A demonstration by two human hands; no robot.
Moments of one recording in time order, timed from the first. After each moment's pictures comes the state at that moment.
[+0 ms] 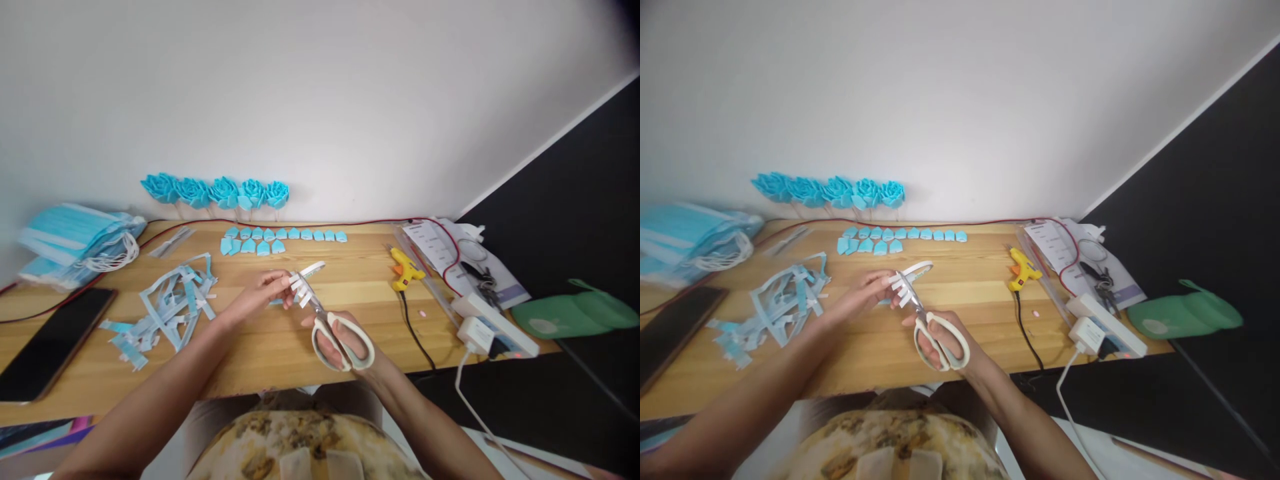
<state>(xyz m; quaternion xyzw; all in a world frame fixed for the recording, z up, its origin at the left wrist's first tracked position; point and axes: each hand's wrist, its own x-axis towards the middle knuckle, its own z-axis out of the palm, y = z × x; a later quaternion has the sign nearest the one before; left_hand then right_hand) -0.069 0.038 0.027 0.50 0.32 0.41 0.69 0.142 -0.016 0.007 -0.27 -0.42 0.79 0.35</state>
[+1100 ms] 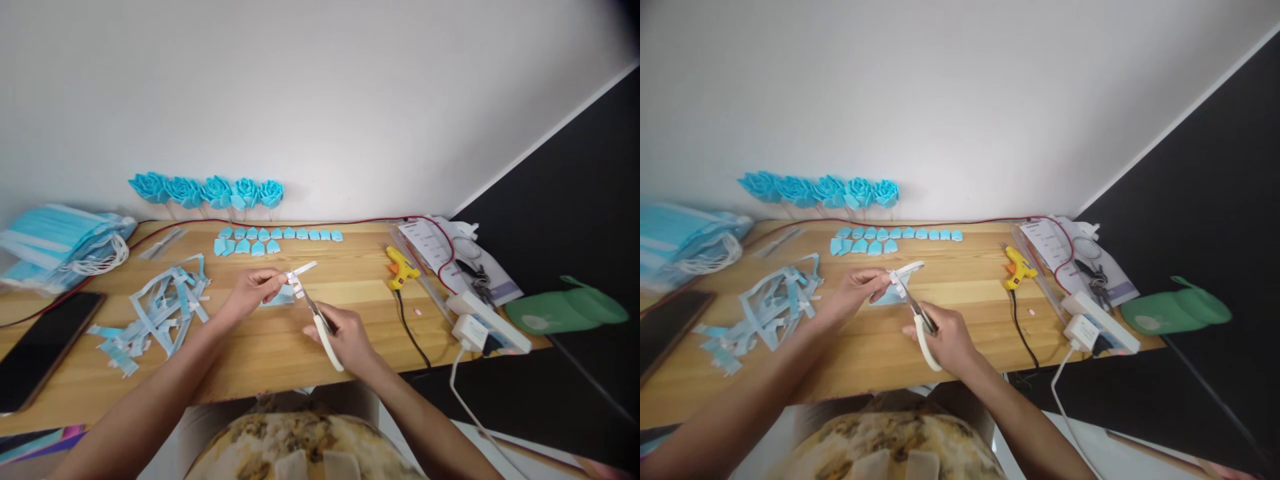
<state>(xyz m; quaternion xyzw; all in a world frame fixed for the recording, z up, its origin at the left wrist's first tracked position) -0.071 0.039 0.037 0.59 0.46 0.40 0.53 0.144 -0.010 0.023 -0.47 -0.71 0.40 0.32</state>
